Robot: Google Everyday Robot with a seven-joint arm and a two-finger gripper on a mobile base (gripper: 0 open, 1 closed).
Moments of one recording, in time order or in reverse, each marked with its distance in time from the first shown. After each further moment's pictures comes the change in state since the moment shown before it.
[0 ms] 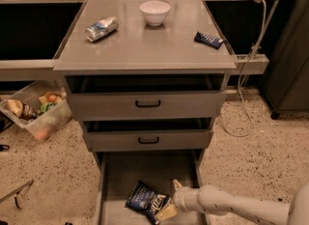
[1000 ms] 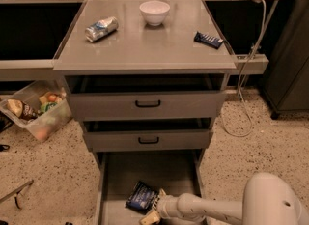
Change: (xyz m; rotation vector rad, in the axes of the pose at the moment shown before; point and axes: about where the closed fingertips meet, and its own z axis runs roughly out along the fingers) arm 0.039 0.021 0.122 -0.030 0.009 0.087
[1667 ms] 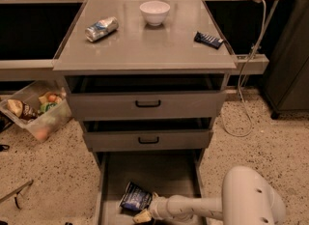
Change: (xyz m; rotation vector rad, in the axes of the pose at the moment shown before) arm 0.008 0.005 0.050 0.022 0.026 0.049
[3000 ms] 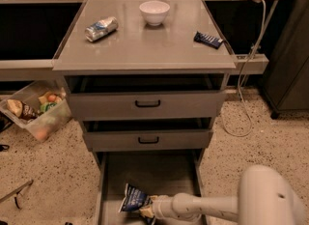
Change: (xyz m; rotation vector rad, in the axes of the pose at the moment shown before) arm -0.025 0.007 -0.038 -0.014 -0.029 -0.013
